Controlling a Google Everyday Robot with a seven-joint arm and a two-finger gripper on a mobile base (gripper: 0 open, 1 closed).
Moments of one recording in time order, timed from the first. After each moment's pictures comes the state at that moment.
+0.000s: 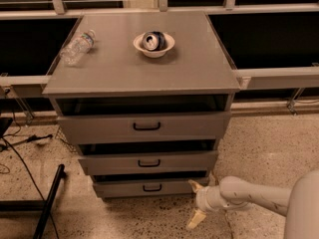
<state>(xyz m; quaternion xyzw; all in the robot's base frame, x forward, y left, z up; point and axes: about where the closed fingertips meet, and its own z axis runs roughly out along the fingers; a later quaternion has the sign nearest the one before) 0.520 -0.139 0.303 -0.63 0.71 0.14 0.28</state>
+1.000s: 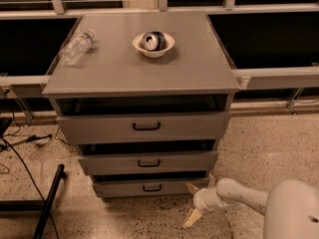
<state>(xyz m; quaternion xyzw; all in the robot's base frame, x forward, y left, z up) 0.548 -0.136 0.222 -0.62 0.70 0.18 0.30</state>
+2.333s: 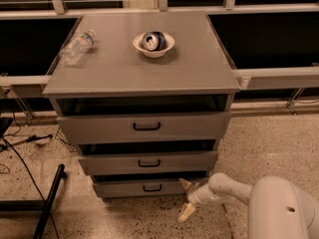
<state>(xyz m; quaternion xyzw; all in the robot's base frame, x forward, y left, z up) 0.582 -0.111 0.205 -0.65 0.68 0.18 0.30</state>
